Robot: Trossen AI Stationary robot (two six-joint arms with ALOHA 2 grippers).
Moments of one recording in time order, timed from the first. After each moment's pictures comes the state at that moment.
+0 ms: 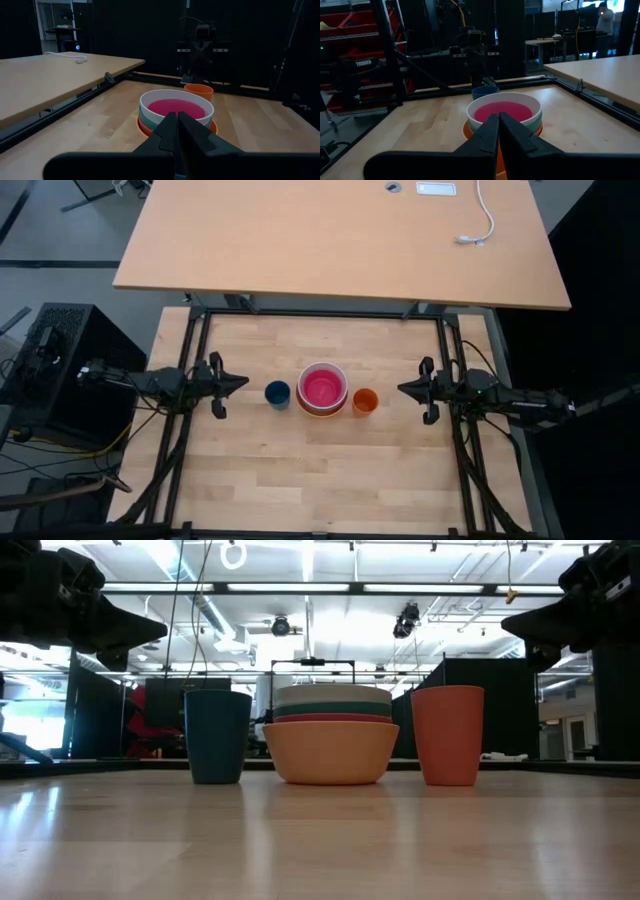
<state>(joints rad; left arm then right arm) -0.20 0.01 0.03 0.04 -0.42 -0.08 -0.06 0.01 0.01 0.06 0.00 0.10</state>
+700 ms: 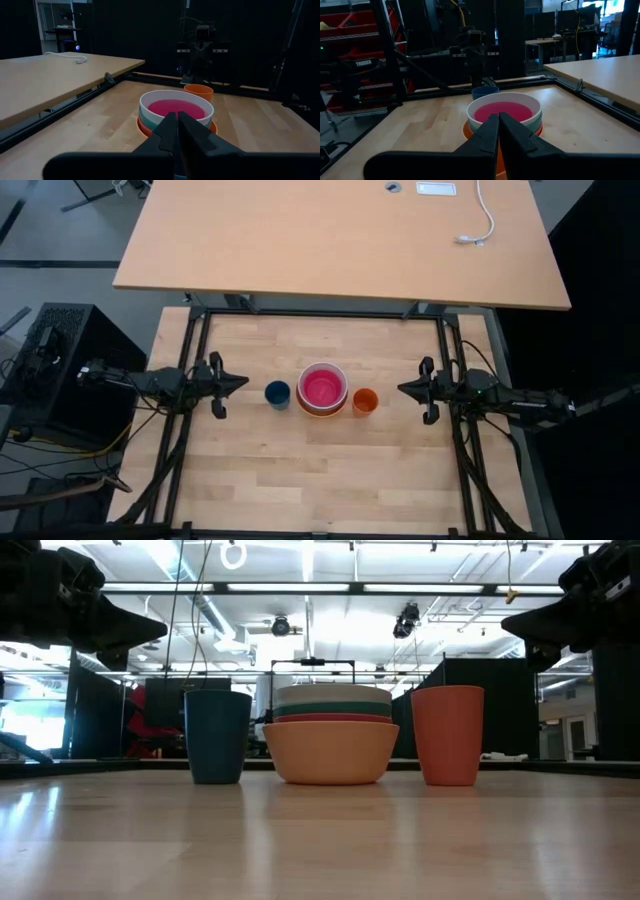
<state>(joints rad) -0.20 0.01 0.03 0.04 -0.42 -0.08 -0.06 0.01 0.01 0.06 0.00 0.10</state>
